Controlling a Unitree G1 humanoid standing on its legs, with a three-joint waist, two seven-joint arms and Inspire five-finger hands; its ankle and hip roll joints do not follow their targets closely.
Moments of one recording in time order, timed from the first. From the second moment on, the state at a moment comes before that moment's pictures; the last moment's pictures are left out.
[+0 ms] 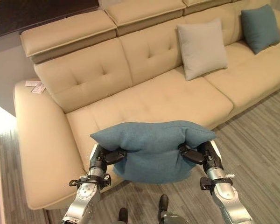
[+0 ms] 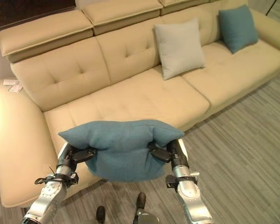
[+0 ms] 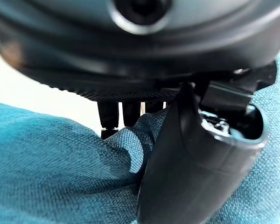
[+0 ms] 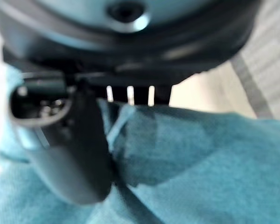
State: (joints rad) left arm 0.04 0.33 -0.29 0.20 -0.47 -0.17 0.17; right arm 0.09 -0.42 0.11 0.11 0.21 -0.14 -0.14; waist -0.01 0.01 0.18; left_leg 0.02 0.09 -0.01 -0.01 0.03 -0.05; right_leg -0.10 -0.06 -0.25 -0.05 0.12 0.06
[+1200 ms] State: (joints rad) left arm -0.04 0.36 -0.27 0.24 -0.47 -0.17 0.16; right arm 0.10 -0.38 0.11 0.08 0.21 -0.14 -0.13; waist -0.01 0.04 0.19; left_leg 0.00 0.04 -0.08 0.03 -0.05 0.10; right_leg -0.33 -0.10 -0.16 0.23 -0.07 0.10
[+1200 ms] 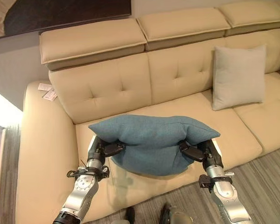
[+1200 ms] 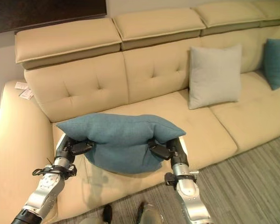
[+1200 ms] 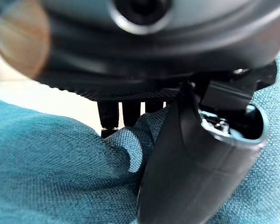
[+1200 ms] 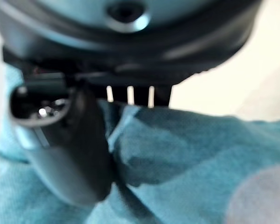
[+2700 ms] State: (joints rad) left arm -0.04 0.36 -0.30 0.18 -0.47 -0.16 0.16; right arm 0.10 -0.38 0.07 0.10 0.22 -0.15 -0.16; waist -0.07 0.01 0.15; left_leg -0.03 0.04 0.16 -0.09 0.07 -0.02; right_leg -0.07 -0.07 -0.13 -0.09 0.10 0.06
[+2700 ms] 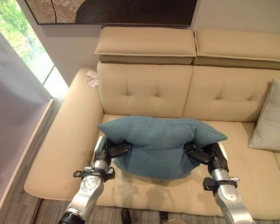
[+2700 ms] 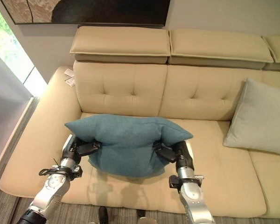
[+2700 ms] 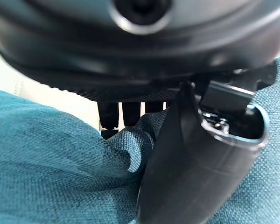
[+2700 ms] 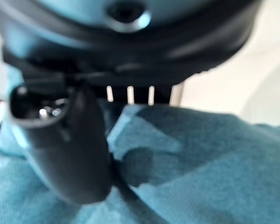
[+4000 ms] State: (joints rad) left arm -0.99 0.44 -0.47 0.73 -0.56 -0.24 0.39; right arm -0.90 -0.58 0.33 0.59 0.27 -0.16 -0.44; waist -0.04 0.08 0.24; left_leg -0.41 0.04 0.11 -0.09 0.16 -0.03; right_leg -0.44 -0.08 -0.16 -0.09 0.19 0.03
